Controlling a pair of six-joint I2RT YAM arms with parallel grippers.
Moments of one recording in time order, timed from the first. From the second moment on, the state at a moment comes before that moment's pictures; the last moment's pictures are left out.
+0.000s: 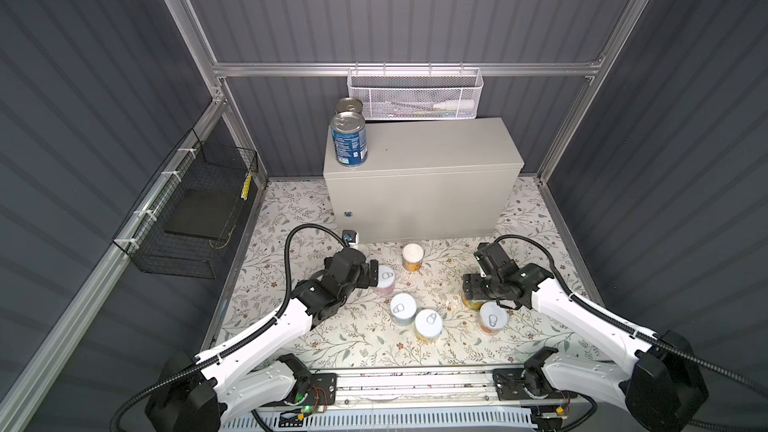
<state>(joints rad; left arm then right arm) -0.74 1.06 0.67 -0.30 -0.37 -0.41 0.55 1.15 0.72 -0.71 0.13 0.48</state>
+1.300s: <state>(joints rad) -0.74 1.08 0.66 -0.21 -0.12 -0.33 0.60 1.17 0.86 -0.74 0.01 0.52</state>
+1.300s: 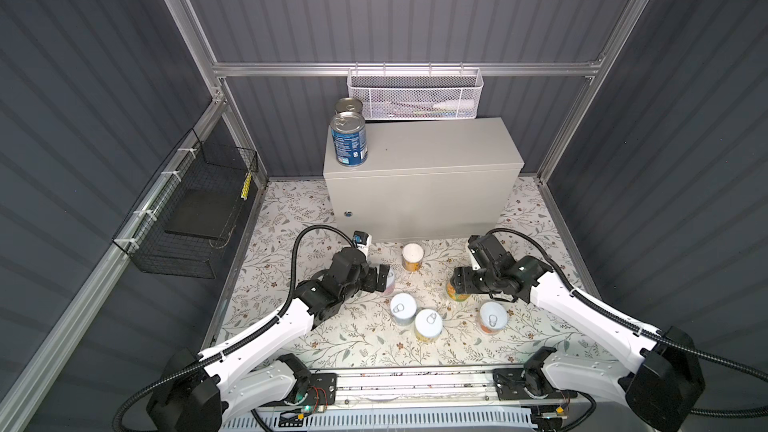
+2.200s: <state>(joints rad) -0.87 1.25 0.64 0.13 0.40 -0.22 0.60 1.16 0.95 -0.74 -0.25 0.48</state>
